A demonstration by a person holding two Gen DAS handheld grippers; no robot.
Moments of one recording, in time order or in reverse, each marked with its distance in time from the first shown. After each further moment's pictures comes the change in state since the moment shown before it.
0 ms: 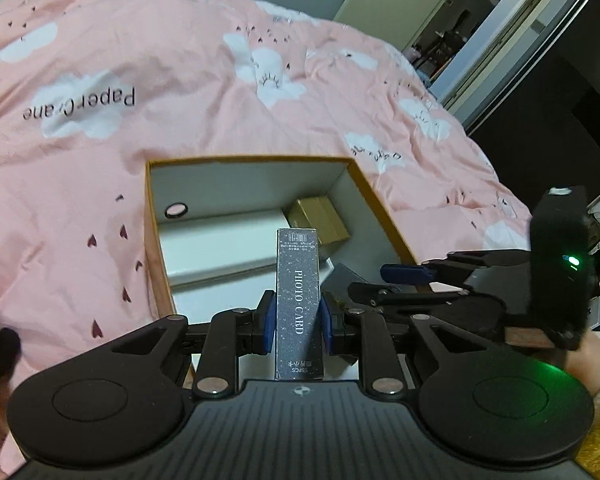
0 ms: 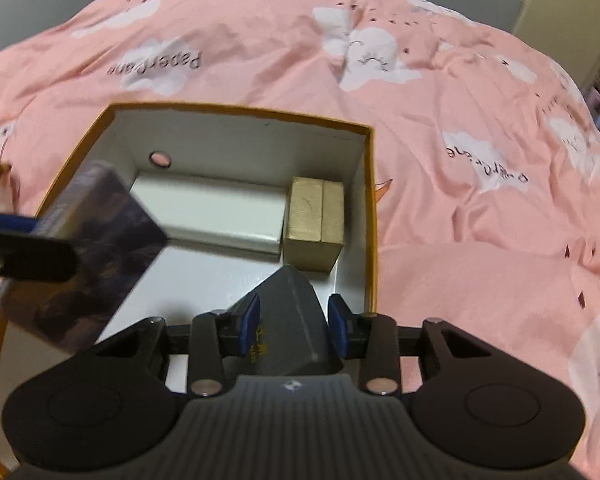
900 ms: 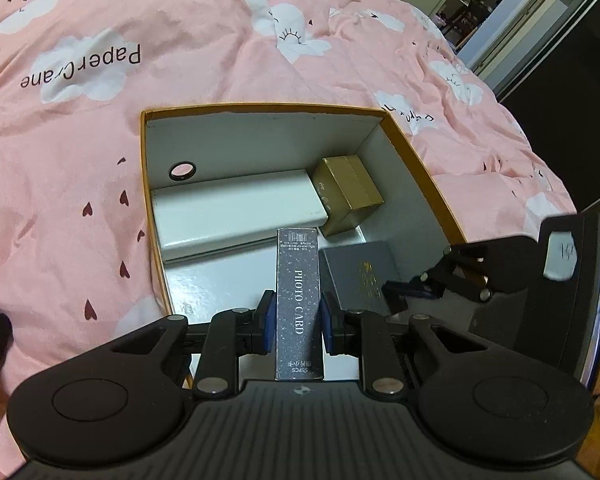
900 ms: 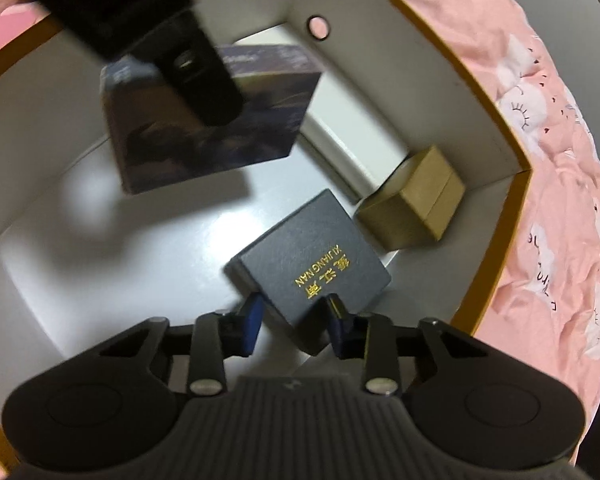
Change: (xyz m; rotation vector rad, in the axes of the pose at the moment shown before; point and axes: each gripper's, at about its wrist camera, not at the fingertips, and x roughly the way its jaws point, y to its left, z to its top) left arm 0.037 0.000 -0.005 -0.005 0.101 0.083; right arm 0.040 0.047 -0.034 -0.662 0.150 -0.005
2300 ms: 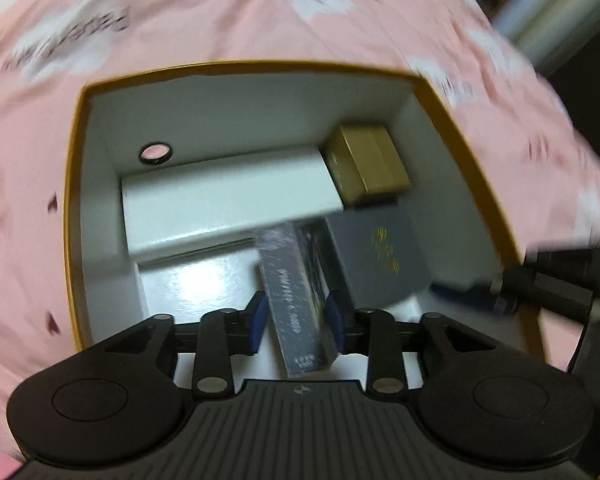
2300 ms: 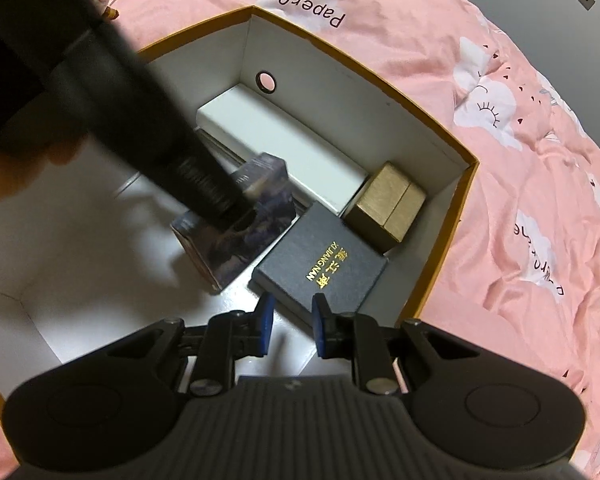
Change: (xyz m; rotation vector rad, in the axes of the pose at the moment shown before) left arm 0.061 -0.017 0.017 0.012 0.121 0.109; right arm -0.026 -0.030 -0.012 0.158 -0.142 0.061
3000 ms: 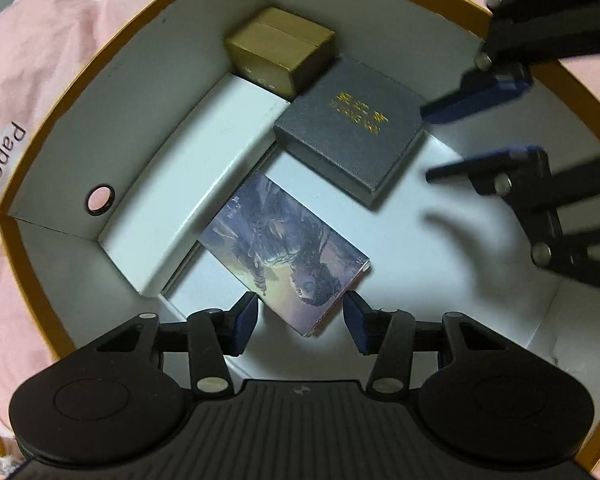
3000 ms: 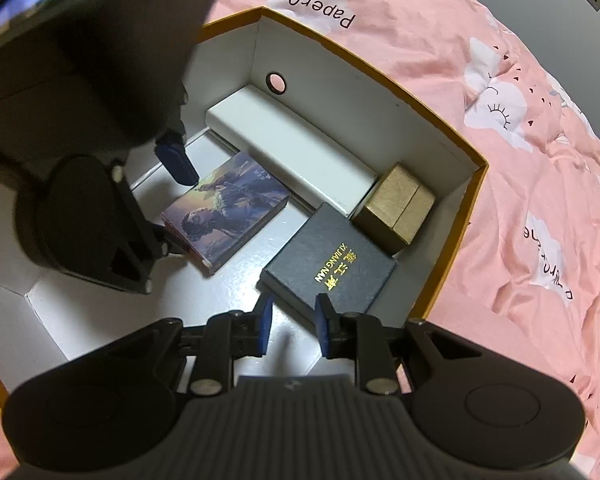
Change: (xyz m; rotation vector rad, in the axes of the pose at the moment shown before) left arm 0.025 -0.036 -0.025 0.602 0.204 0.188; right arm 0.002 0.001 0.000 -0.015 -0.004 0.032
